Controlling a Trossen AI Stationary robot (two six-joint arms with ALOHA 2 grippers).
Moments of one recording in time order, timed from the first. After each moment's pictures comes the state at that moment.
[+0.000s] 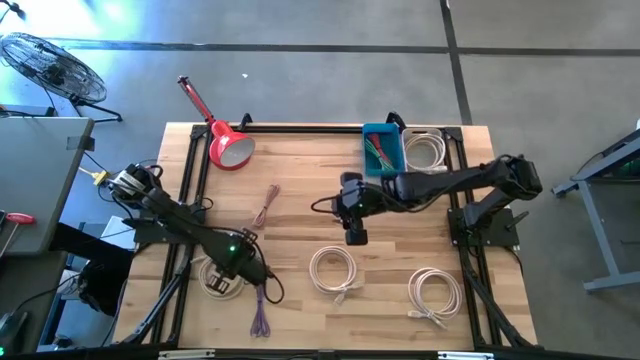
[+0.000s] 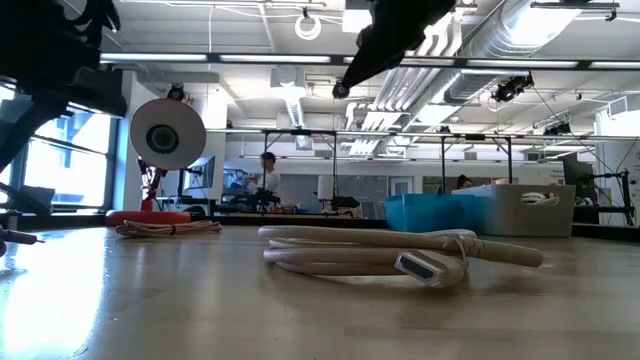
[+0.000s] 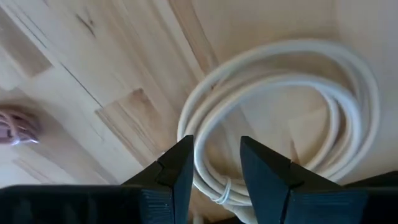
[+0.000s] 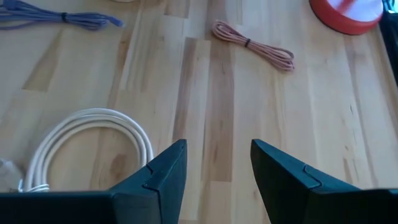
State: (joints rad) left arm -0.56 1.59 1.03 -1.12 0.04 -0.10; right arm 0.08 1.59 1.29 -0.52 0.10 -0.07
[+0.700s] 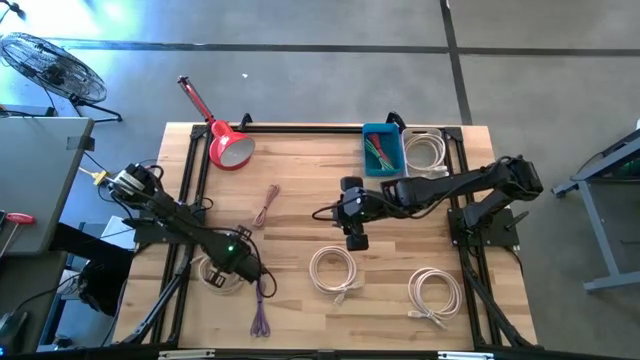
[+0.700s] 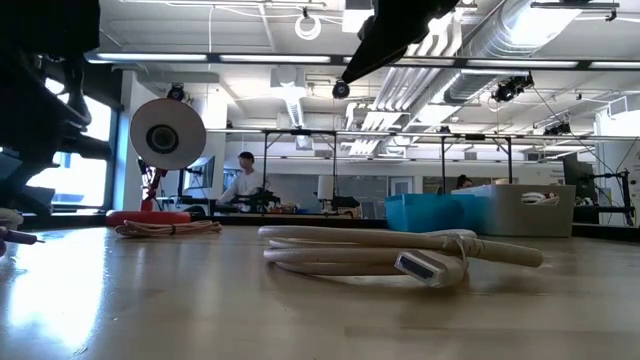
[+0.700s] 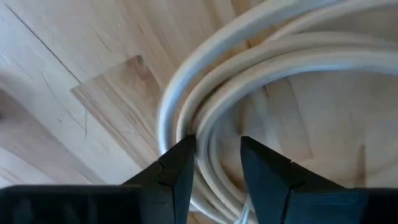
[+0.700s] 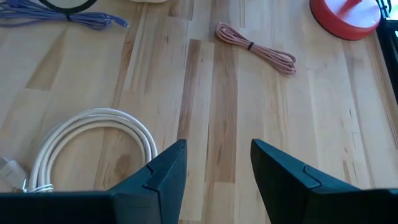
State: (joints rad) left arm -0.56 1.58 0.83 -0.96 -0.02 -0.12; right arm 0.12 1.59 1.29 -0.52 0.15 -0.06
